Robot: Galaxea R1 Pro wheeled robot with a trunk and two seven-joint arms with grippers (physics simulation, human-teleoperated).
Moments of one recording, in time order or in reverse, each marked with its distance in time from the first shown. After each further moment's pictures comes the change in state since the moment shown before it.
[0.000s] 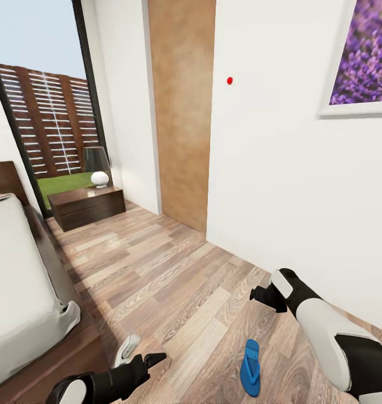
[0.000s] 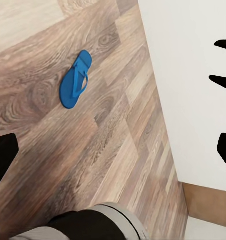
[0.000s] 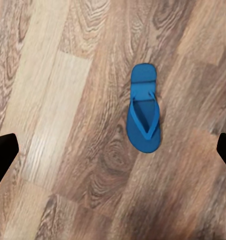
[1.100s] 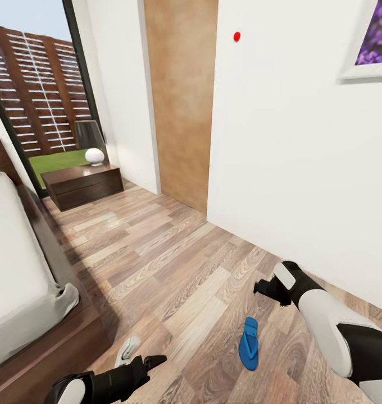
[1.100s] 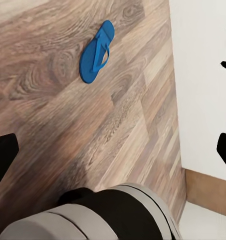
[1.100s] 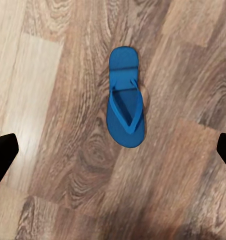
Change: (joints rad) left arm 0.000 0.017 -0.016 -0.011 0.003 0.027 -0.004; right arm -0.056 -0.020 0.000 0.032 0.002 0.002 -0.021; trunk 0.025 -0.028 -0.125
